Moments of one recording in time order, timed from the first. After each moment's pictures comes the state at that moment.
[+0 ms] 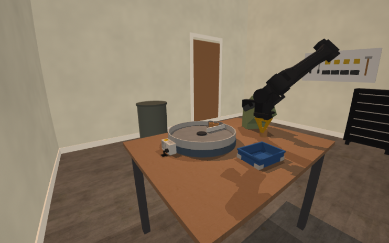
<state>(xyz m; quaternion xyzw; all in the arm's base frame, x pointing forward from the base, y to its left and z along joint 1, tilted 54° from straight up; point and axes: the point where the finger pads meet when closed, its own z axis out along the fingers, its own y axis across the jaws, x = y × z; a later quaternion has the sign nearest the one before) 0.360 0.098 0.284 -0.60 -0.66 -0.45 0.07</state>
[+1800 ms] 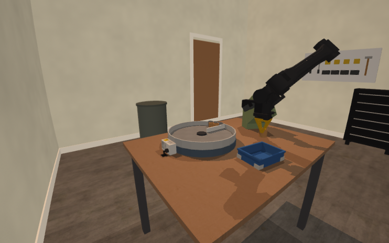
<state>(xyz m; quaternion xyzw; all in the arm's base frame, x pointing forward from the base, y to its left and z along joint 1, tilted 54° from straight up) 0.361 0.098 0.284 -0.60 -0.66 -0.45 0.07</state>
